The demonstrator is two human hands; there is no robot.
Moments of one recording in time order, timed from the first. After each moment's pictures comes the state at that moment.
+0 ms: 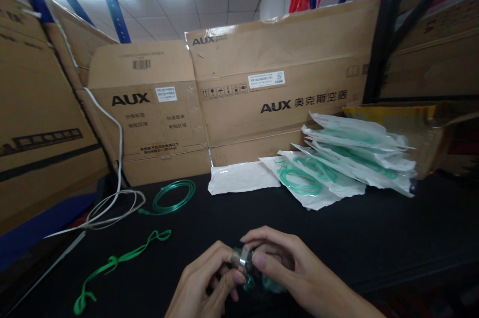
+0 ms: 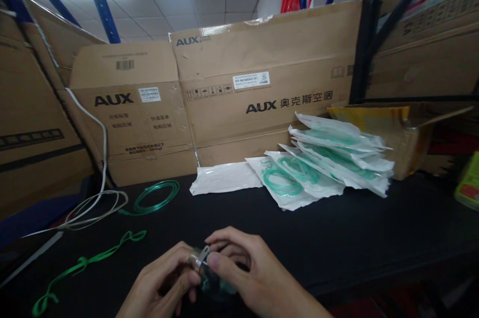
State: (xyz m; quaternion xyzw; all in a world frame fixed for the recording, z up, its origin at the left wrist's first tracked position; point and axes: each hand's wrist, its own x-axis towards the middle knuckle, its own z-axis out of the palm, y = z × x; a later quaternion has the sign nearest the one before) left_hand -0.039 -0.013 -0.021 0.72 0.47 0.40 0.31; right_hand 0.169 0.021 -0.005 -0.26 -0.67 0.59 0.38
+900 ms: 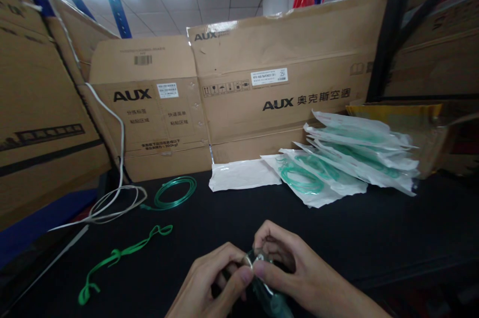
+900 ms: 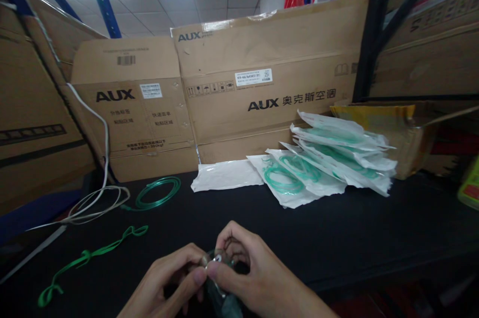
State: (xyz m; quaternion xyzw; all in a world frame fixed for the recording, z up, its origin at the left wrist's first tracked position) left_hand -0.030 -0.020 -0.009 0.71 0.47 0.36 0.38; right_hand 0.169 0.018 -0.002 -0.25 -0.67 0.61 0.35
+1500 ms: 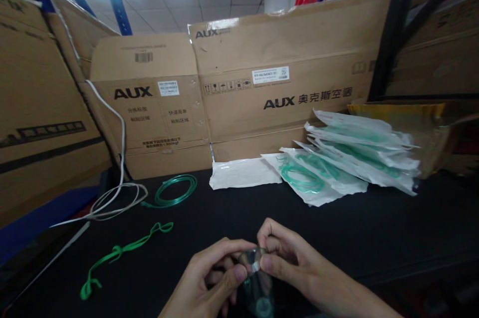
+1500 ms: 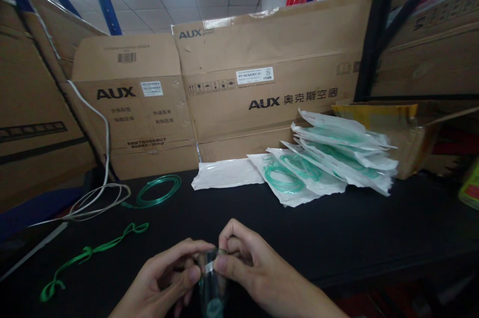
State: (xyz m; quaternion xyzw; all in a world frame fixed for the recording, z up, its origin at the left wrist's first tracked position) left_hand -0.038 -0.017 -0.013 0.63 0.45 0.38 0.51; right_hand 0.176 0.020 -0.005 -0.18 -0.63 0.69 0.32
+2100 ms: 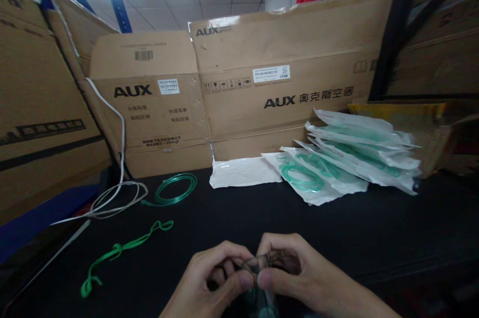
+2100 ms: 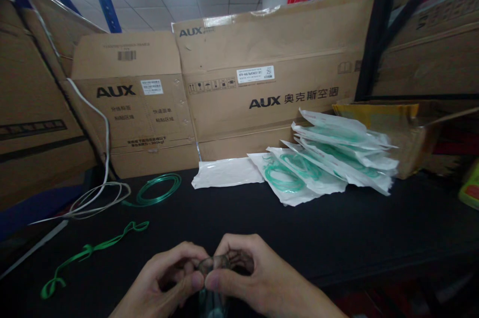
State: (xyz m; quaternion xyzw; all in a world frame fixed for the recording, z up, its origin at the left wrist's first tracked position) left_hand -0.034 -0.020 -0.011 0.67 0.47 0.38 0.43; right_hand 0.176 0.018 -0.005 -0.21 -0.64 0.67 0.30
